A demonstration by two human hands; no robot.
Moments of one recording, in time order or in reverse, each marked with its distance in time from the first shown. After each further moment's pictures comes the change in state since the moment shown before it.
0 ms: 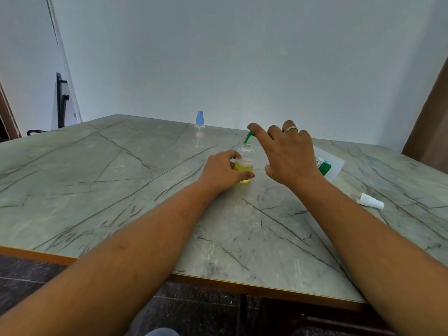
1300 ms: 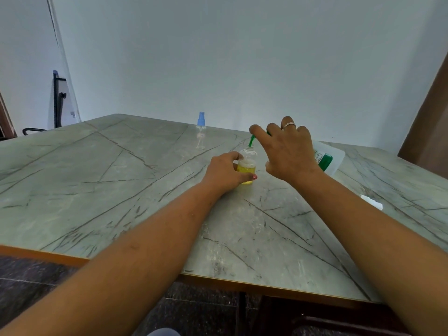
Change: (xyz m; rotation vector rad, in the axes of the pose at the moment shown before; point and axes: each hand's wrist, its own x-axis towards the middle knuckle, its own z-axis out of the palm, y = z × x) left_hand -0.002 0.002 -0.001 -0.020 -0.018 -0.017; right_hand 0.012 0.000 -0.010 -0.057 -0.041 -0.041
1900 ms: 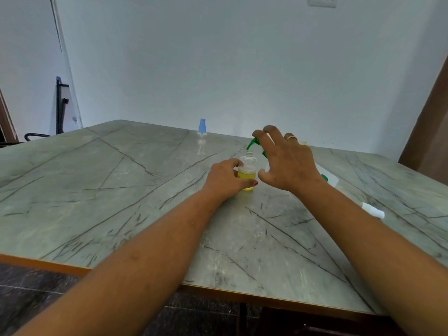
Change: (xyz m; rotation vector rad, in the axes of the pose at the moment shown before) left_hand 0.001 -0.002 0.000 0.002 0.028 0.015; right_hand -0.002 0.000 0.008 0.222 0.000 0.013
